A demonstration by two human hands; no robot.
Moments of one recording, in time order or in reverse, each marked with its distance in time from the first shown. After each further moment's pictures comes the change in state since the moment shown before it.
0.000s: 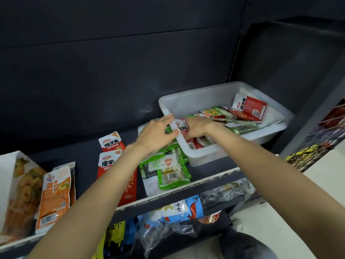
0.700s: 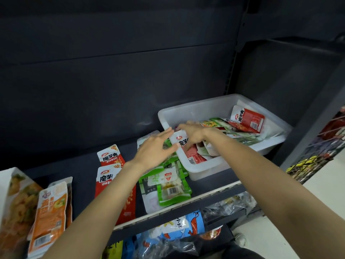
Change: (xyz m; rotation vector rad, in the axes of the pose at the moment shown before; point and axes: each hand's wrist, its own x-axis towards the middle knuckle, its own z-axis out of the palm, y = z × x) left_hand -0.005 -0.006 0.002 -0.113 0.014 0.014; right_hand 0.036 0.016 -0.004 0.112 -0.007 -0.071
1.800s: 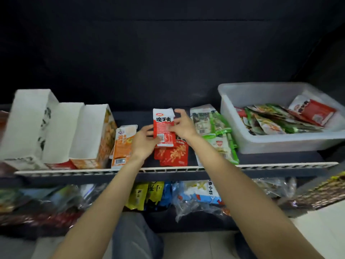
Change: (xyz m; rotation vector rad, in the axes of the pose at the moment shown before) left_hand -0.161 -0.098 -0.031 -0.610 0.457 -0.662; right_hand -0.017 -0.212 0.107 0.891 0.239 -0.094
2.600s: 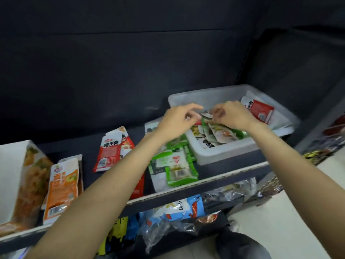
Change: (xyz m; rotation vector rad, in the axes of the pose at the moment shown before) left_hand 0.031 0.143 0.162 0.318 -0.516 0.768; right_hand -0.040 0.022 -0.263 -0.898 0.192 0.019
